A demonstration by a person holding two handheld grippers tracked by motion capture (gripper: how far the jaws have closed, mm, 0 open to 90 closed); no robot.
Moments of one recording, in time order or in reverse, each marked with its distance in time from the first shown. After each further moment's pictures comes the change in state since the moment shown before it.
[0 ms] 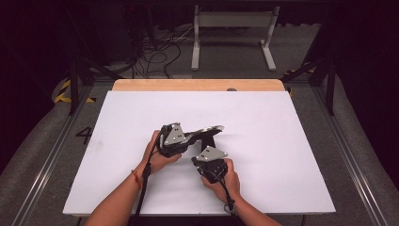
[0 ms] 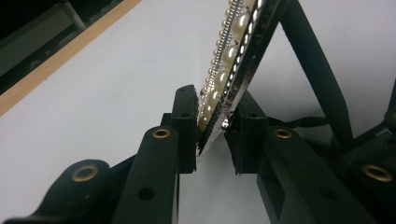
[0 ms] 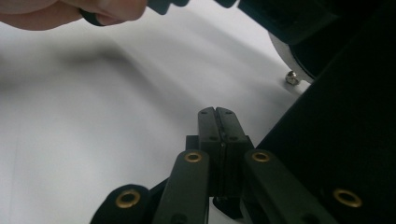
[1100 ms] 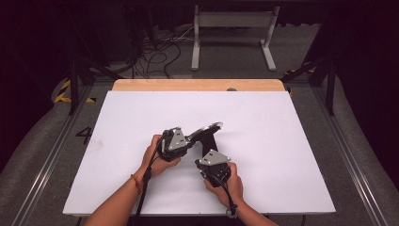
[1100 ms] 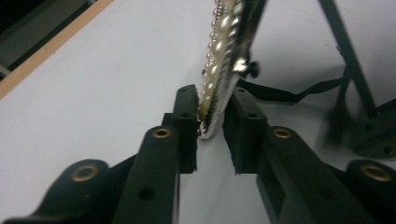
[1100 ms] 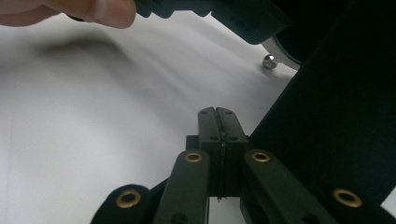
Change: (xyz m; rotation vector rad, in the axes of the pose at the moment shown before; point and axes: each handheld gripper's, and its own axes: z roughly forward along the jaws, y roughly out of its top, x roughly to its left) left arm -0.007 -0.010 0.005 0.075 0.046 -0.010; right arm 0.003 -0.010 -0.008 0.013 -0.040 -0.004
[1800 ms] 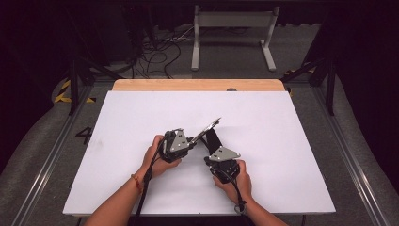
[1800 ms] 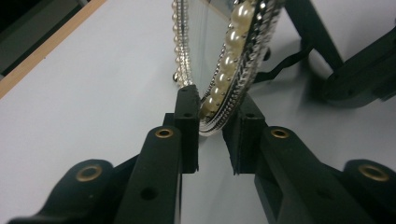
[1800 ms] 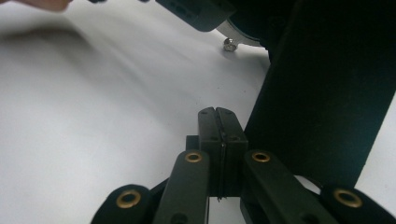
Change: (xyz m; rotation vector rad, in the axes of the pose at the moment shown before) left arm -0.005 0.004 -0.002 -0.006 -0.019 0.030; right arm -0.025 -0.009 -0.007 0.017 -0.025 0.016
